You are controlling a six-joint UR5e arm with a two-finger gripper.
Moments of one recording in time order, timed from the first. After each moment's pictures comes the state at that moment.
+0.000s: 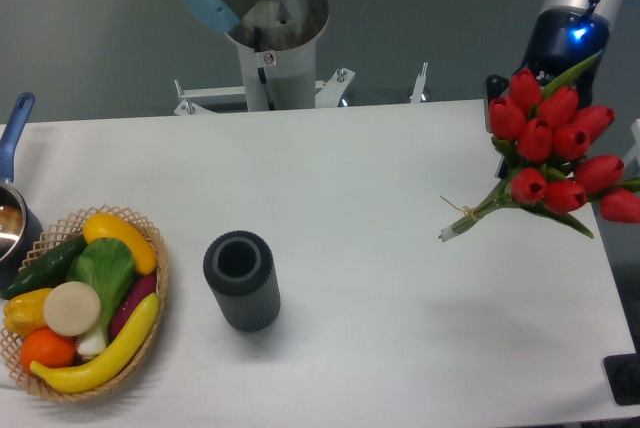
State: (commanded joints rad) arm 2.97 -1.78 -1.59 -0.95 0.52 1.06
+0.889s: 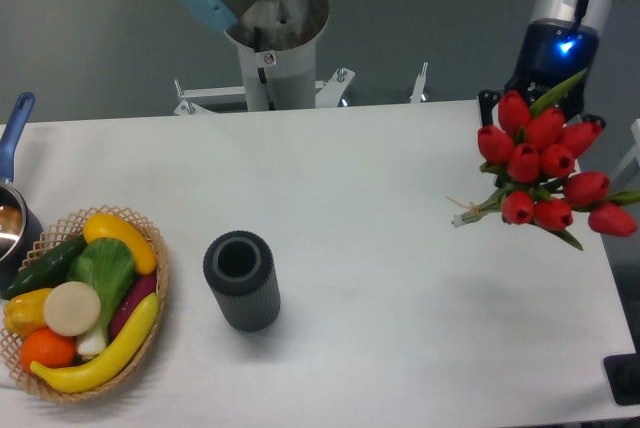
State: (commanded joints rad) arm 2.88 -1.74 -1.62 -0.96 0.97 1.06
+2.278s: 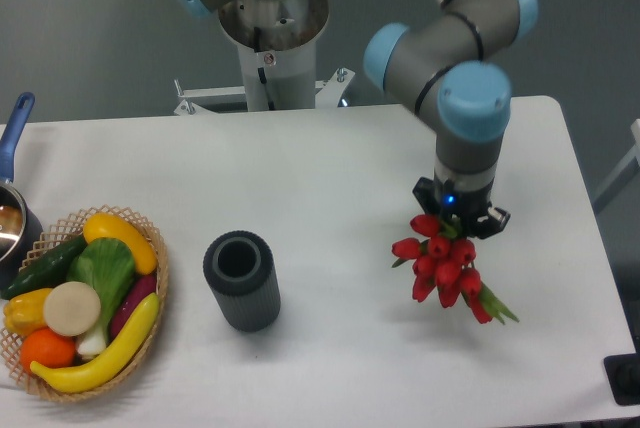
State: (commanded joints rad) arm 2.58 -2.06 -1.58 -0.99 1.74 1.21
